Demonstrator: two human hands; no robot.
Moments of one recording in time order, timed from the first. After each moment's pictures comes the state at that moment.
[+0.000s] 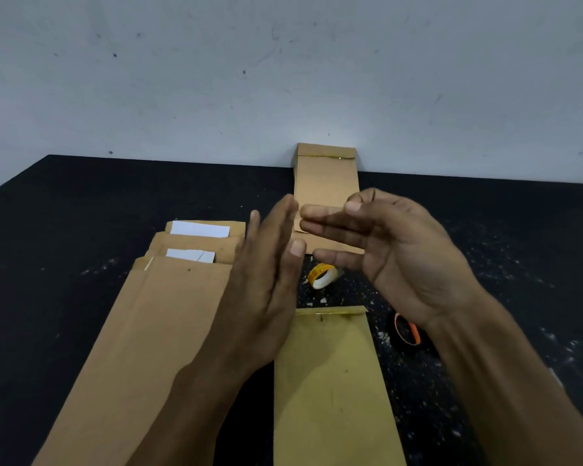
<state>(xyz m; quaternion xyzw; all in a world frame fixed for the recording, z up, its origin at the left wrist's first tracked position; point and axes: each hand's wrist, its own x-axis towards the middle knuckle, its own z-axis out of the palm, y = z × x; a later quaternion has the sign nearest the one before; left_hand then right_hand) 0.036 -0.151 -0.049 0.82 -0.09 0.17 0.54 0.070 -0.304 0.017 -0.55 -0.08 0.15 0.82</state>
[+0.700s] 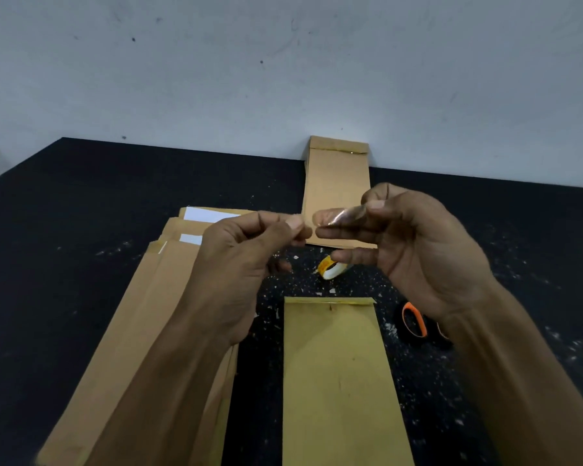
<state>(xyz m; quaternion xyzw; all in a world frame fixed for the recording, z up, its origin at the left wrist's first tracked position) 0.035 -0.131 -0.022 0.63 0.02 0.09 0.77 0.069 -0.309 0.016 -0.59 -0.15 0.17 0.78</state>
